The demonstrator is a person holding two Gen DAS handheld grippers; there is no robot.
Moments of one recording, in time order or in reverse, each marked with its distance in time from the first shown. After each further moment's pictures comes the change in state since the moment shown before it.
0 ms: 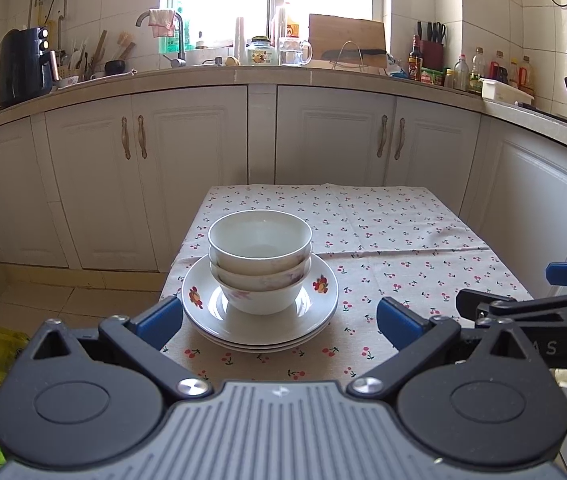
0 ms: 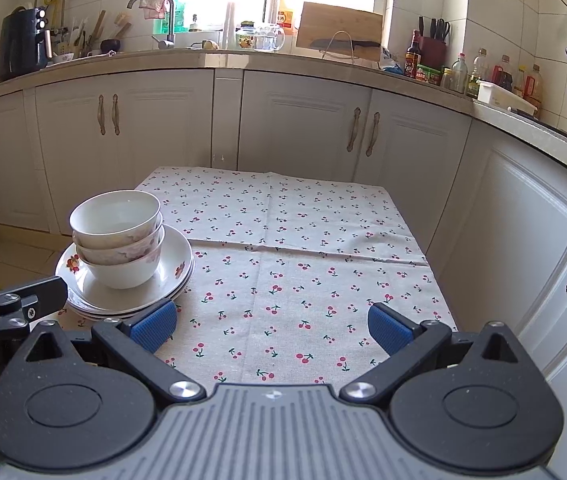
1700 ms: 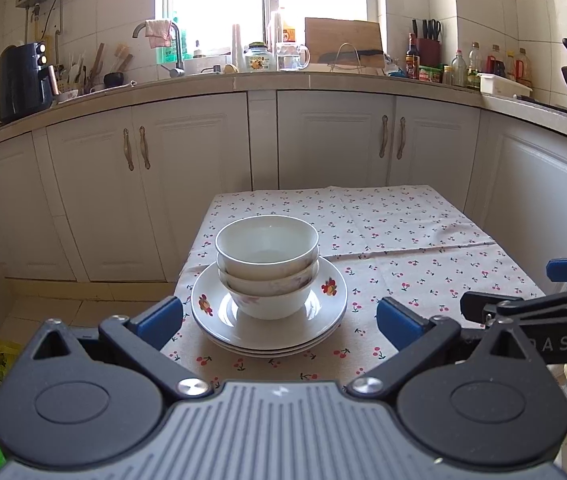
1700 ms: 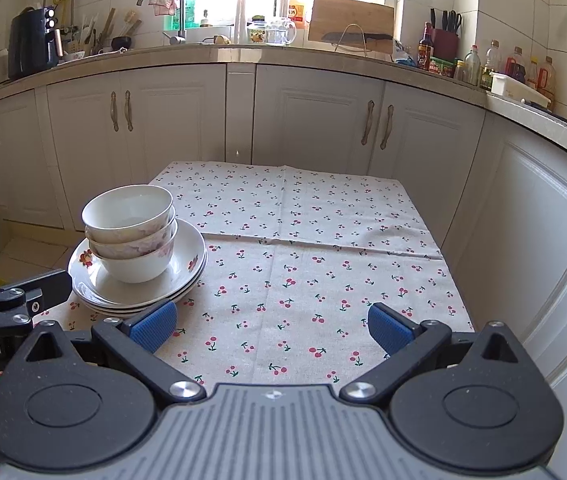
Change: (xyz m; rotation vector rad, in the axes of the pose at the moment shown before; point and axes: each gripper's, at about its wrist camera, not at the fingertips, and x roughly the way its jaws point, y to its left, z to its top) left arm -0.002 0.001 0.001 0.040 -0.017 0.020; right arm 0.000 -0.005 -0.001 0.004 0.018 0.055
